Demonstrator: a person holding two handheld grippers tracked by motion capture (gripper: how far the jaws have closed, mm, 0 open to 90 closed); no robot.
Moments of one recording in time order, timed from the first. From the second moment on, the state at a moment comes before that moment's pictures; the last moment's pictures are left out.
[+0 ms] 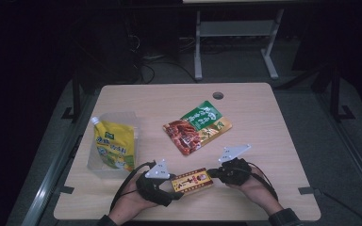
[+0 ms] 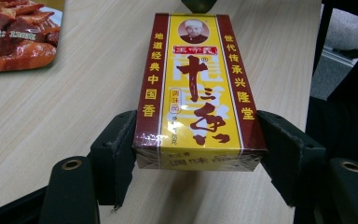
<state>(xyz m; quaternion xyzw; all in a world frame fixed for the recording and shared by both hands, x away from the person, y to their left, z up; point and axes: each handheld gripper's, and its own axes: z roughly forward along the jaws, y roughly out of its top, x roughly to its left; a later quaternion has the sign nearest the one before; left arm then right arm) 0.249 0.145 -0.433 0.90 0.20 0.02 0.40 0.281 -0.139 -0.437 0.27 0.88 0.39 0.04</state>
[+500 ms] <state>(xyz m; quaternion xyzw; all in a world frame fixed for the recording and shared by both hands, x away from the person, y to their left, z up) 0.252 0.149 -0.420 0.88 0.20 0.03 0.43 0.281 -0.129 -0.446 0.26 0.89 0.37 0.02</state>
